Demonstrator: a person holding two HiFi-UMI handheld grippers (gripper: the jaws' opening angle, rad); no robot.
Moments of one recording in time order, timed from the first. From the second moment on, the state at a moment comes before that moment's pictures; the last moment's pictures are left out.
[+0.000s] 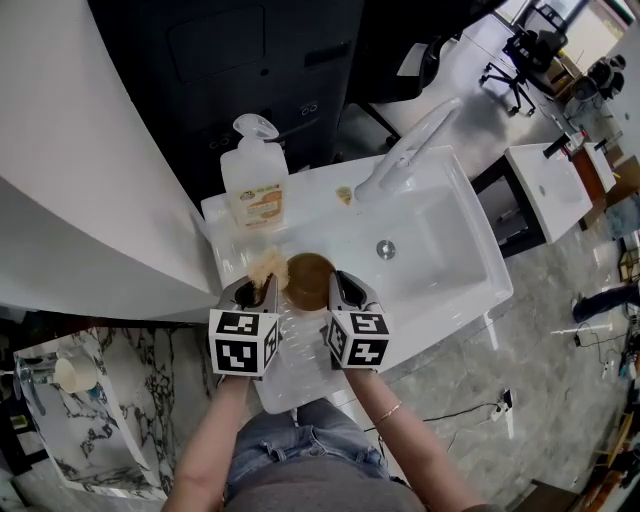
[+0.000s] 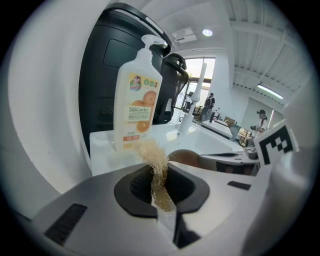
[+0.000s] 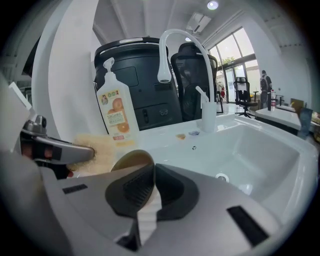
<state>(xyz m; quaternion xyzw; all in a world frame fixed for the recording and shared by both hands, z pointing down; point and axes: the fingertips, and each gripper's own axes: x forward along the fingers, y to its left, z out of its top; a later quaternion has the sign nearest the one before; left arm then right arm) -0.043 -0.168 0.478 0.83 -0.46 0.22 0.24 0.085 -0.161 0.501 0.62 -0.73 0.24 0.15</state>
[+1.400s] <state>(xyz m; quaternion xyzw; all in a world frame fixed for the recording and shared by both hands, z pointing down) -0.032 -0.201 0.477 0.83 -0.46 0.17 0.25 0.088 -0.207 0.548 0.58 -0.72 0.34 0.15</state>
